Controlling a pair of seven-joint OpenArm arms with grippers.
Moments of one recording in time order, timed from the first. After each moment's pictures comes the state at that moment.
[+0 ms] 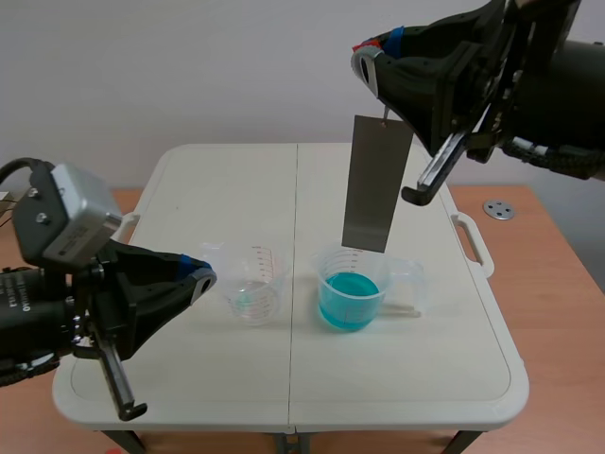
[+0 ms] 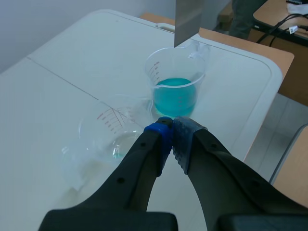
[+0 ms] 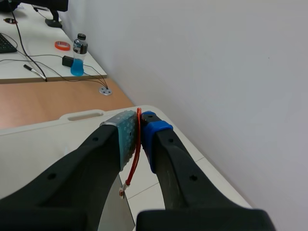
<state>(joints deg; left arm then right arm) 22.0 -28.6 5.8 103.1 -3.9 -39.7 -6.8 -5.2 31.5 -7.2 112.3 11.9 35.4 6.6</state>
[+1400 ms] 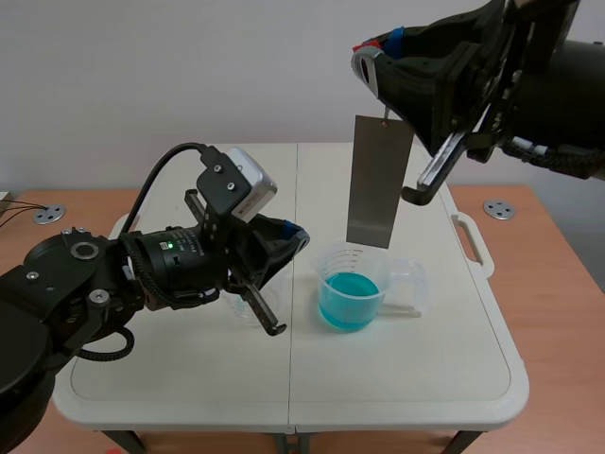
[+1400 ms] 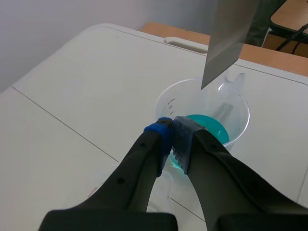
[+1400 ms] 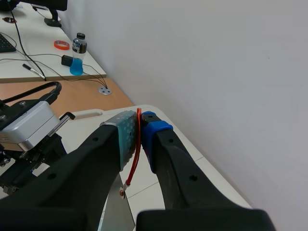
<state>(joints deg) -0.8 -11.1 16.6 80.0 10.2 -36.7 -8.4 -5.1 31.5 -7.2 112.3 11.9 35.4 6.3</state>
